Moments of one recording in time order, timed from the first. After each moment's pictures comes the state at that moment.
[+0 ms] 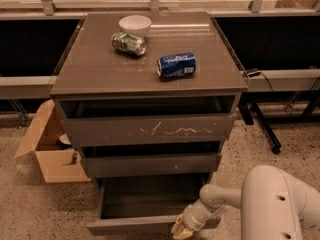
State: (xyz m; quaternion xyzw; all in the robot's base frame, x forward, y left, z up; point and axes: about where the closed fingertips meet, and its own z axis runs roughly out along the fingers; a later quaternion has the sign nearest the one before) arm 0.426 -0.093 0.181 -0.68 0.66 0.30 0.13
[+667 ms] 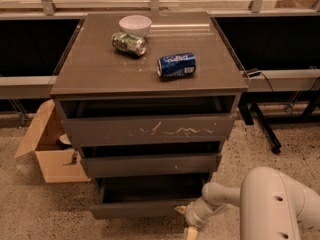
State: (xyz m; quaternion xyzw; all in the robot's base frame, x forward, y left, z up) arm 0.440 -0.103 0.173 -0.67 0.67 0.30 0.14
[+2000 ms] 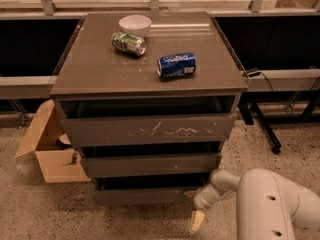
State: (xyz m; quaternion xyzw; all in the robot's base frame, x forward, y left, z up) arm 0.509 -0.149 0.180 -0.65 0.69 0.27 0.15
